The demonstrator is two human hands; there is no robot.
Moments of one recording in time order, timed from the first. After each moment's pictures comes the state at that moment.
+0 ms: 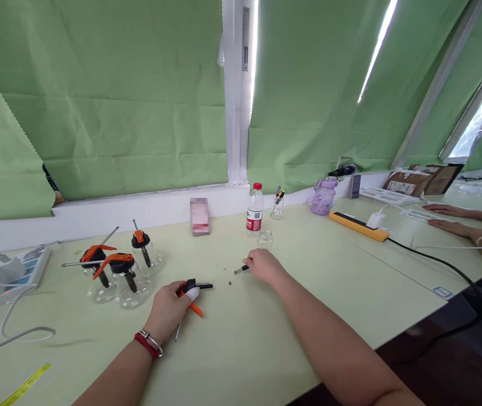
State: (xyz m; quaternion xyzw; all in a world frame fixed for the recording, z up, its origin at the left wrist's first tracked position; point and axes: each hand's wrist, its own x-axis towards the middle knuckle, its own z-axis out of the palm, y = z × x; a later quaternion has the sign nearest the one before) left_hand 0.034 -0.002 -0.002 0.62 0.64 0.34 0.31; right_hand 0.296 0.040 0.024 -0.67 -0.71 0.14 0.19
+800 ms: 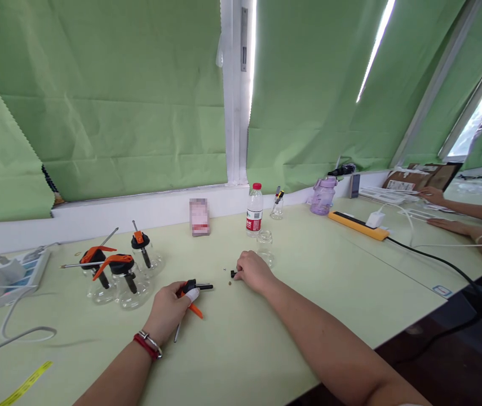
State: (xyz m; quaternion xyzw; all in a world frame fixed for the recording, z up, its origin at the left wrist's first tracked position) left_hand 0.038 -0.006 0.006 0.61 0.63 0.35 0.33; right_hand 0.277 0.046 0.004 -0.57 -0.79 0.09 0.20
